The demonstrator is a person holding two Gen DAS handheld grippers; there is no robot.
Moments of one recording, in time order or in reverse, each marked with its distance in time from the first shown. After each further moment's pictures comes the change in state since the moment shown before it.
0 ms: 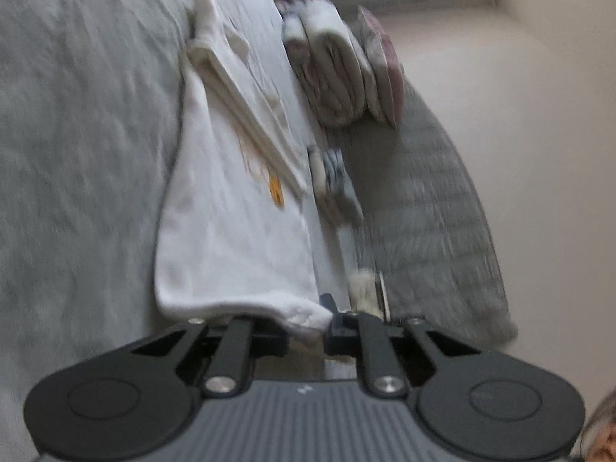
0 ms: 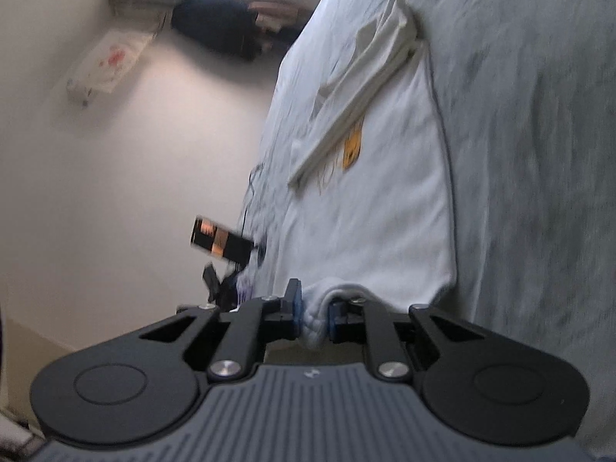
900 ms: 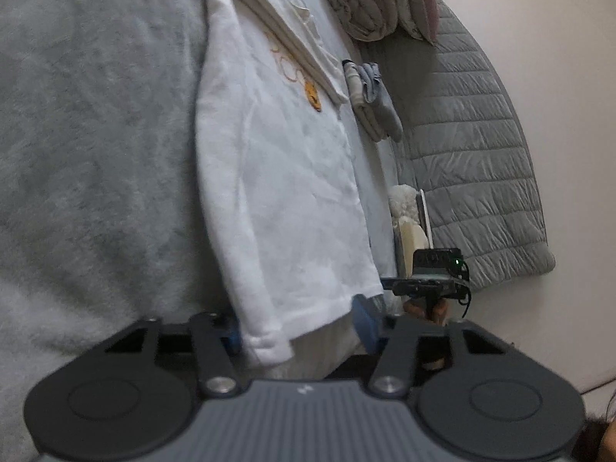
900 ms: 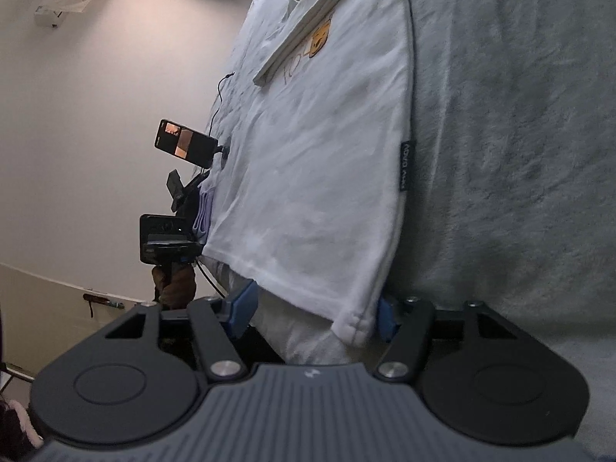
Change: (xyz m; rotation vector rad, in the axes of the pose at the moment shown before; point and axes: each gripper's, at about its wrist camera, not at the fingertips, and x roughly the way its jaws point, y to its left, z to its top) left arm 0.021 -0.003 -0.026 0.046 0.301 0.134; right arm -0.007 -0.013 -0.040 -0.049 0.301 -0.121
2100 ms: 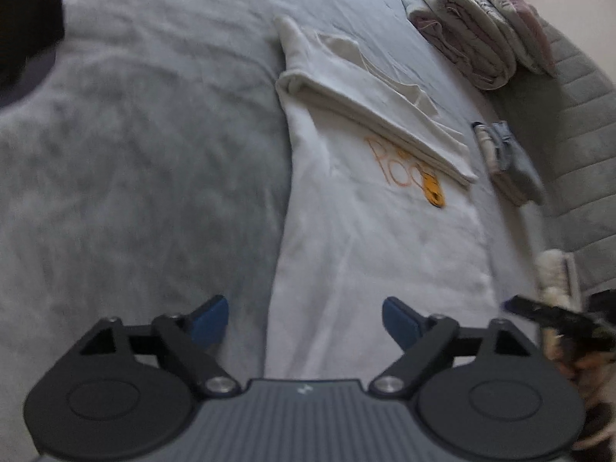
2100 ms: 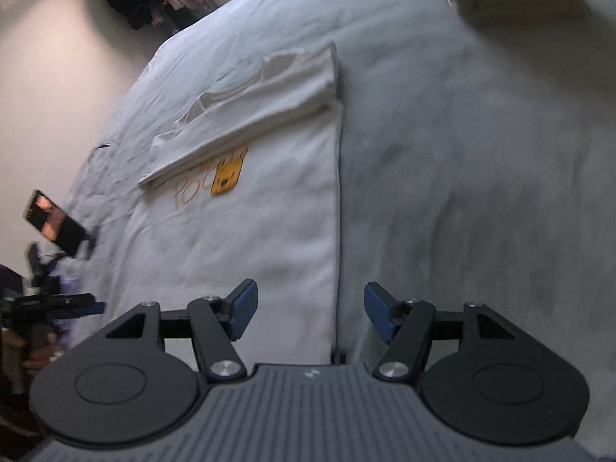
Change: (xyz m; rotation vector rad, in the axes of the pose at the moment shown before) left arm -0.020 -0.050 0.049 0.018 -0.196 0.539; right arm -0.009 0.044 0.047 -0.081 -0.281 -0.517
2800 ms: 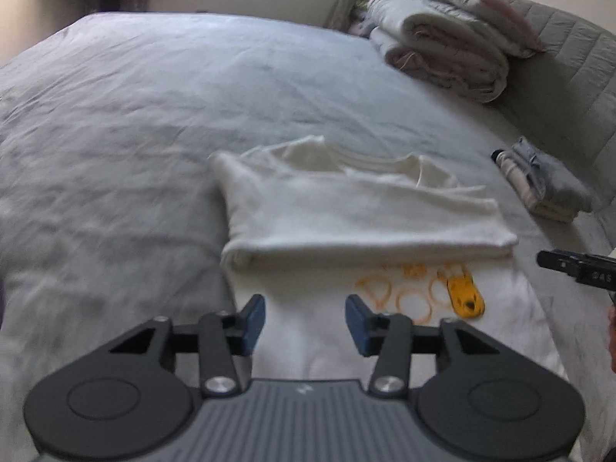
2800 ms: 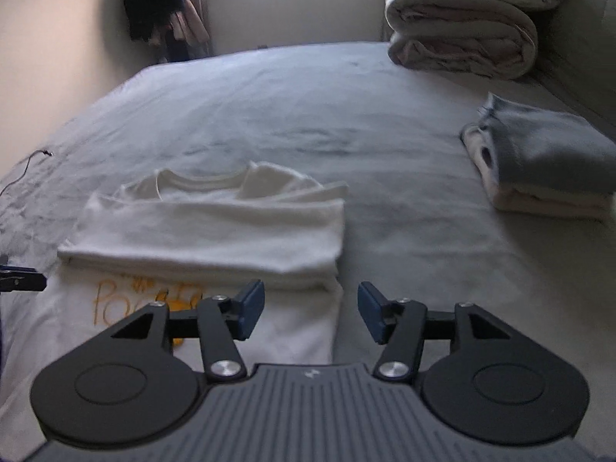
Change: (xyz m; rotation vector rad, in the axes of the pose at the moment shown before) left arm 0.049 -0.079 0.081 0.300 -0.258 0.255; right arm 0.053 0.058 0.083 -0.319 -0.297 -0.321
